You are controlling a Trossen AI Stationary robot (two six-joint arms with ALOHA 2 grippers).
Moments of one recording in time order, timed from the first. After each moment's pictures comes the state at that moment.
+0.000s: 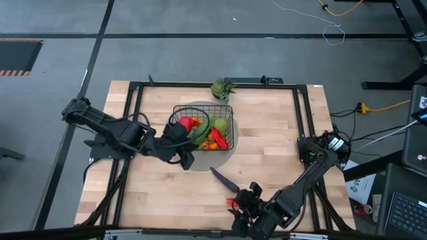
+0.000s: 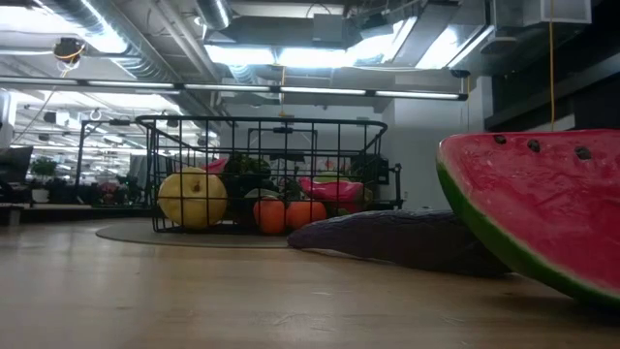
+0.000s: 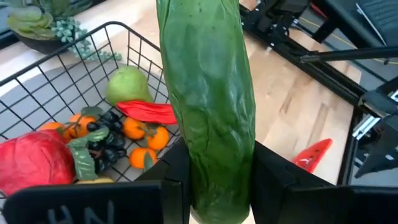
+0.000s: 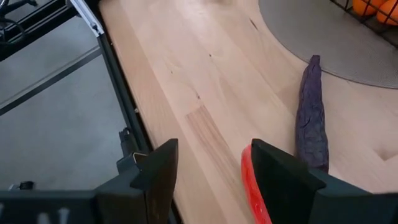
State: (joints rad) left arm -0.40 1.34 1.34 -0.68 -0.62 -0.85; right arm 0.80 1.94 1.68 -0.79 0.59 1.23
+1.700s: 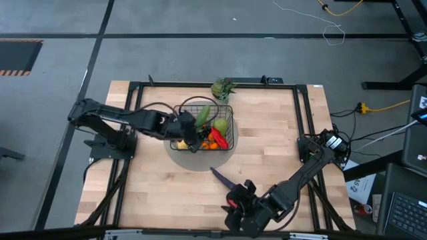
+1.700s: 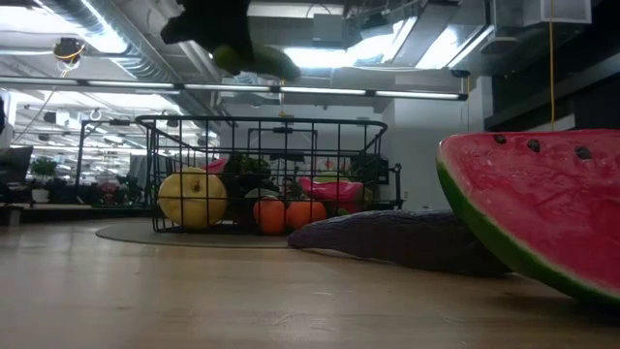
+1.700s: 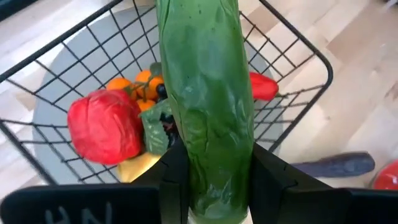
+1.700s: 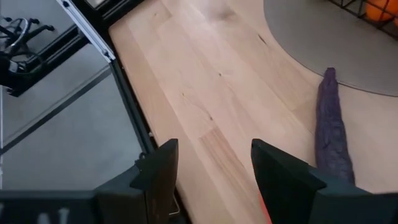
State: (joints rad) left arm -0.15 1.44 1.34 -0.88 -0.43 -0.89; right arm 0.74 1.94 1.68 -0.70 0.57 1.23
